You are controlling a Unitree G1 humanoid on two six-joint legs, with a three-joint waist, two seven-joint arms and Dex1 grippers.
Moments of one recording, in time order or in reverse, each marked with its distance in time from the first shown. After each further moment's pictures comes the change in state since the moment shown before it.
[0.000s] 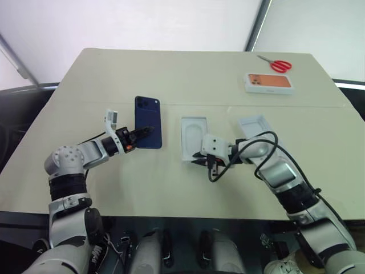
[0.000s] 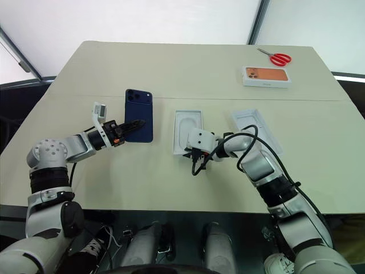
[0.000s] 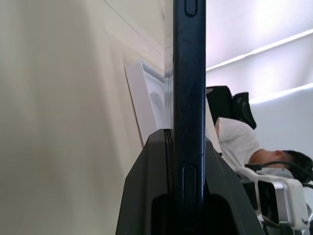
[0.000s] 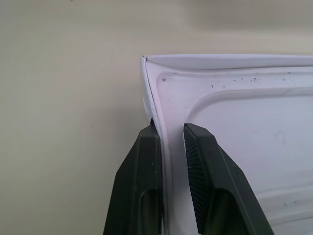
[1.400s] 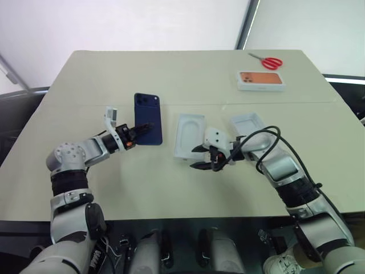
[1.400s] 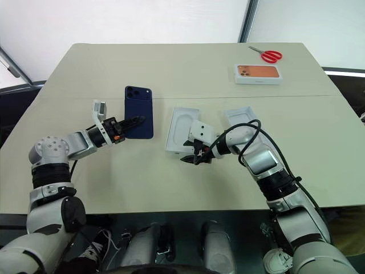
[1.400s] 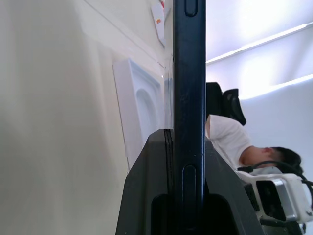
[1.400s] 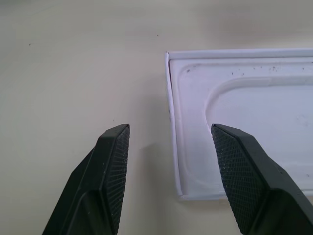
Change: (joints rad) left arm -0.026 -0.004 0.012 0.047 0.044 -0.017 -0.049; right arm -0.090 0.028 -0.023 0.083 0.112 0.067 0.061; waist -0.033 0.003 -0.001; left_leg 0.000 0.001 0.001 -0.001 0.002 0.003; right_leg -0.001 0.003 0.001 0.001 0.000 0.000
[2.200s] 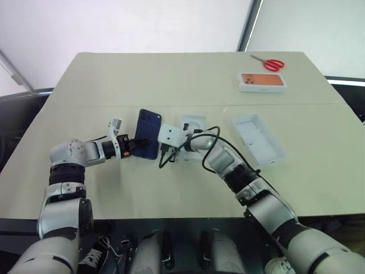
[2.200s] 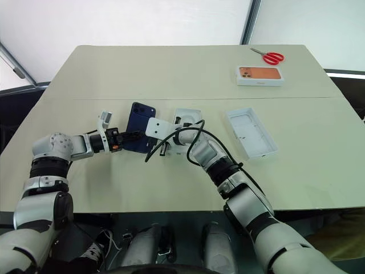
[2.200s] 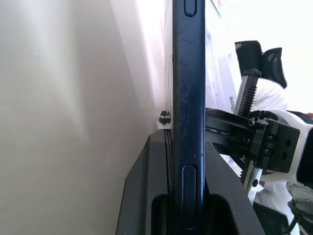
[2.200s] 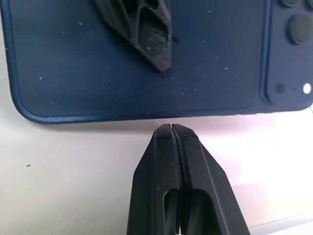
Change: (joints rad) left arm -0.067 0.121 -0.232 0.256 0.219 -0.090 -0.240; right arm -0.222 0.410 0.096 0.506 -0.355 -0.301 -0.432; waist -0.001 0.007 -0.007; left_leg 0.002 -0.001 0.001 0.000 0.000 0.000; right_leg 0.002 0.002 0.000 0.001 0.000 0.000
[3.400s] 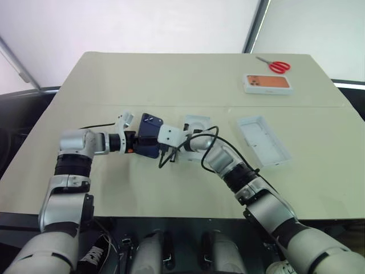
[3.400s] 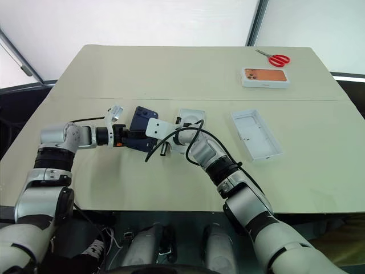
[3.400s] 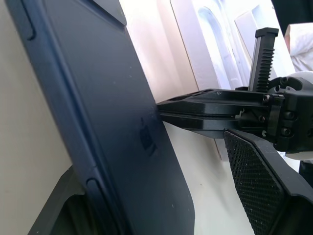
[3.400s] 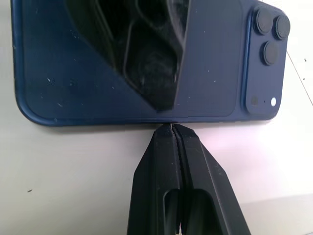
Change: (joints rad) left arm -0.070 0.001 -0.183 -0.081 0.167 -0.029 -0.083; right arm -0.015 0.012 0.022 0.031 -0.035 0.010 -0.013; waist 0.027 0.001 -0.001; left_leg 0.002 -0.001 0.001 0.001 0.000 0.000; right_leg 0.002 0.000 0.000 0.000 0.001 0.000
